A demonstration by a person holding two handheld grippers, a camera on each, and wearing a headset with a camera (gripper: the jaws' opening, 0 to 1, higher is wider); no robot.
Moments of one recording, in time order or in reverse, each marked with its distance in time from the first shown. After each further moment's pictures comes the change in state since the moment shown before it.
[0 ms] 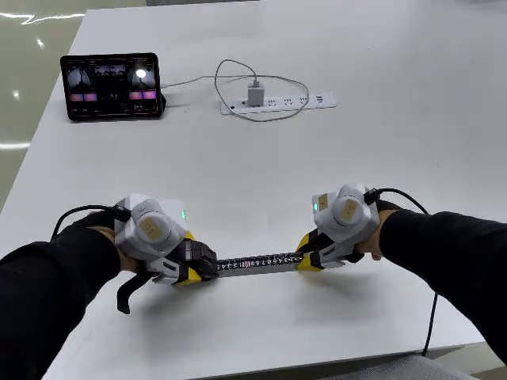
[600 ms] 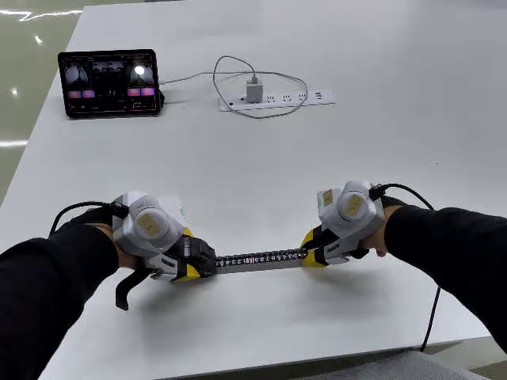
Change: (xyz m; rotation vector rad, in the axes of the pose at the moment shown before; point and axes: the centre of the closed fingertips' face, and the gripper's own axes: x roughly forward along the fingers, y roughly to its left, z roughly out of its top) left arm 0.000 0.000 0.000 -0.001 0.002 0.000; right arm -0.005 0.000 -0.009 0.015 0.006 -0.002
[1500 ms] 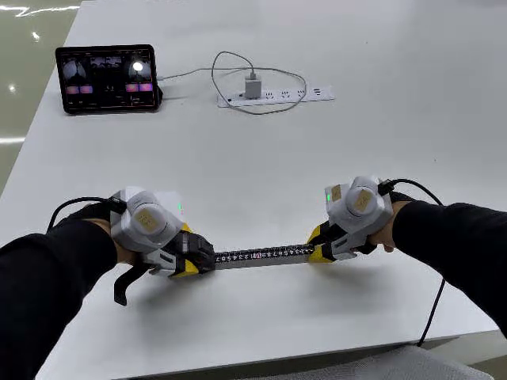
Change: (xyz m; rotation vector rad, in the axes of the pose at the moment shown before) left arm 0.000 -0.001 0.000 -0.002 -0.004 0.004; right arm -0.008 -0.003 -0.013 0.008 0.011 -0.007
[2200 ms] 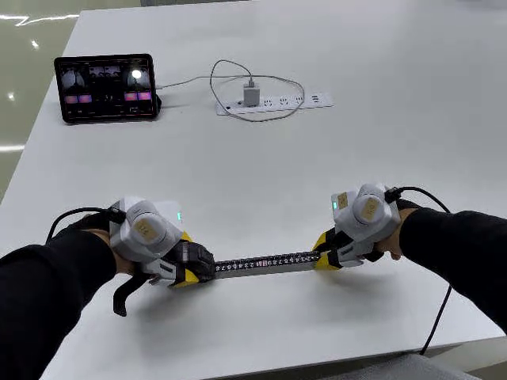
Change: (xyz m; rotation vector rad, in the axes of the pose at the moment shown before) left arm 0.001 0.001 -0.001 -0.003 -0.002 -0.011; right arm -0.005 -0.002 -0.007 0.004 -0.002 -0.007
